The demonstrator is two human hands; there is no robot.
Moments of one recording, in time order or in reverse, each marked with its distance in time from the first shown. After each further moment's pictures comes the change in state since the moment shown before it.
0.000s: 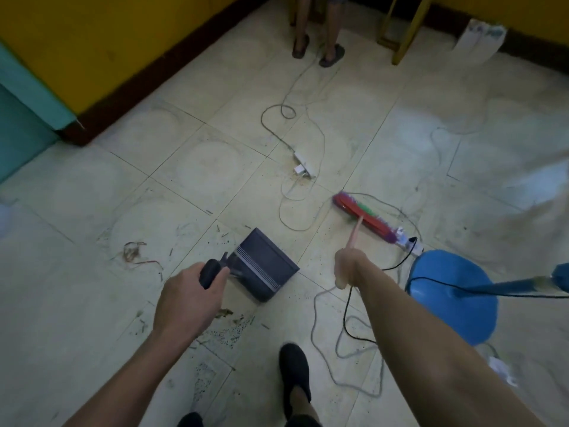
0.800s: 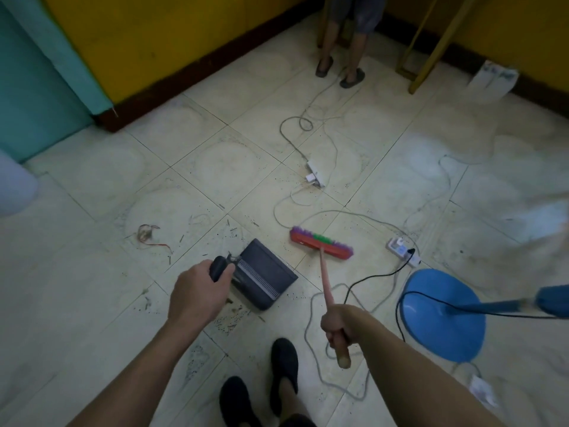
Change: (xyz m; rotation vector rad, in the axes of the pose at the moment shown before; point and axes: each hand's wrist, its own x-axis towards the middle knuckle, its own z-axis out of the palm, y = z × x) left_hand -0.058 -0.034 -0.011 -0.065 0.045 -0.077; right_hand -0.120 0.083 0.038 -0.519 -0.234 0.175
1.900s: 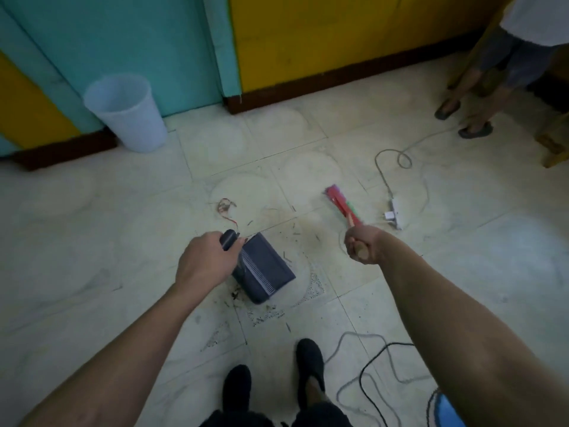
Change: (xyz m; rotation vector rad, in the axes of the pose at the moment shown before) left_hand 0.007 -0.049 -0.081 -0.006 0.223 -0.326; right_hand -0.017 -0.222 -0.054 0.340 -0.170 -0.321
